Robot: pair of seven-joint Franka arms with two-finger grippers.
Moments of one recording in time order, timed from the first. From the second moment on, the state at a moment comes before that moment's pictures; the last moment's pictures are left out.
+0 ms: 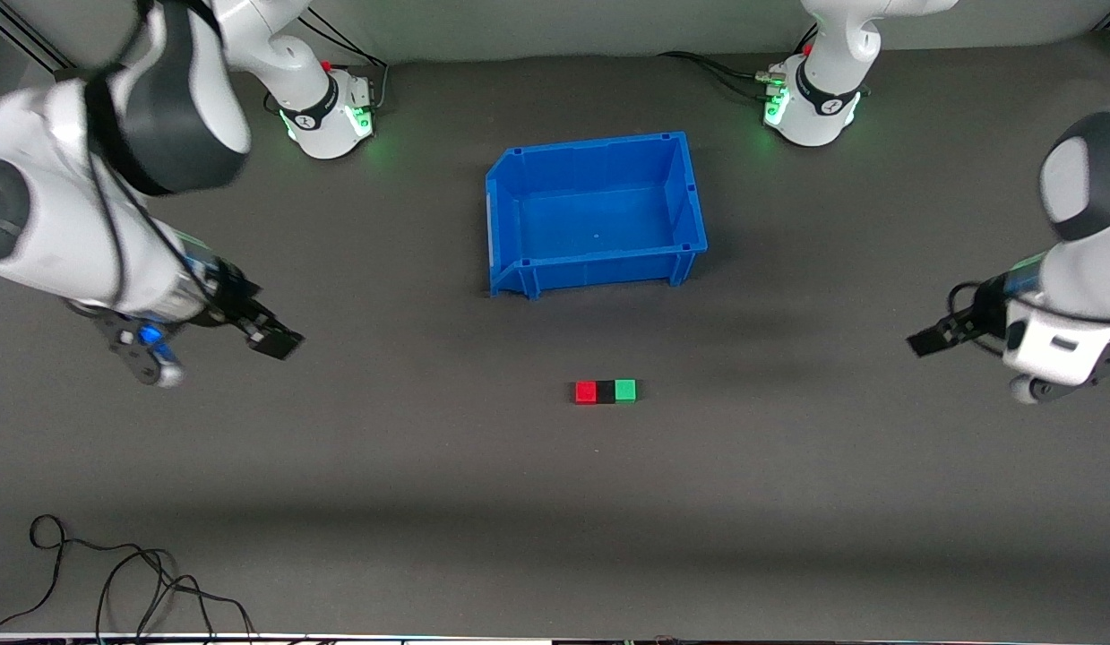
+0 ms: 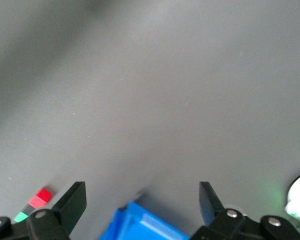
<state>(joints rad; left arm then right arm) -0.01 0.18 -0.02 -1.62 0.00 1.68 -0.35 0.71 0.26 -0.59 -1.46 0.19 1.55 0.90</state>
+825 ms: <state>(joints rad) 0.01 -0.02 -0.03 -1.58 0.01 1.53 -0.03 -0.01 0.03 0.03 -1.54 0.00 1.55 0.27</state>
